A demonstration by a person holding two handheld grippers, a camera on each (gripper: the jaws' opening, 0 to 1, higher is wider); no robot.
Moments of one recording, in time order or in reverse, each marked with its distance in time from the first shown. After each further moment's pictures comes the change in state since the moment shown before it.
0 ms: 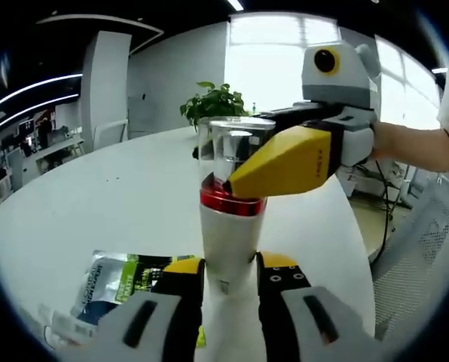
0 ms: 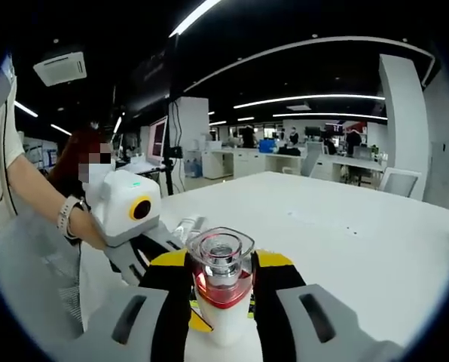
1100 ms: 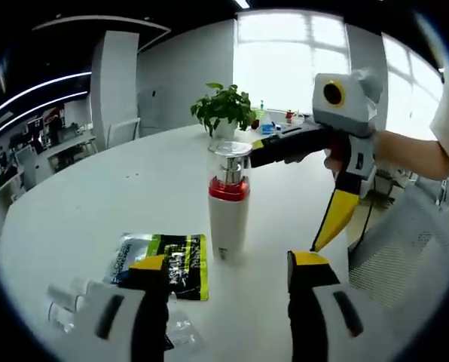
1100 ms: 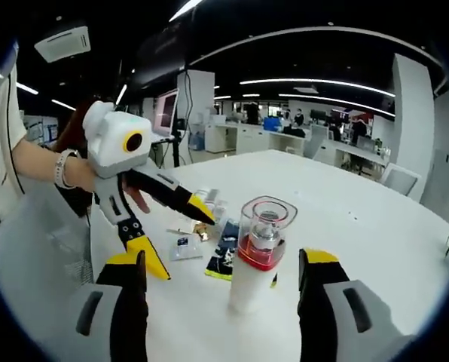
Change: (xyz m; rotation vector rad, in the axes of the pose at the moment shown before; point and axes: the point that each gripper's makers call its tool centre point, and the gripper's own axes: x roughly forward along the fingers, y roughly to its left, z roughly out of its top) left arm -0.084 -0.009 0.006 -0.010 0.027 0.065; right arm -0.018 0.037 -0.019 -0.067 0.167 0.004
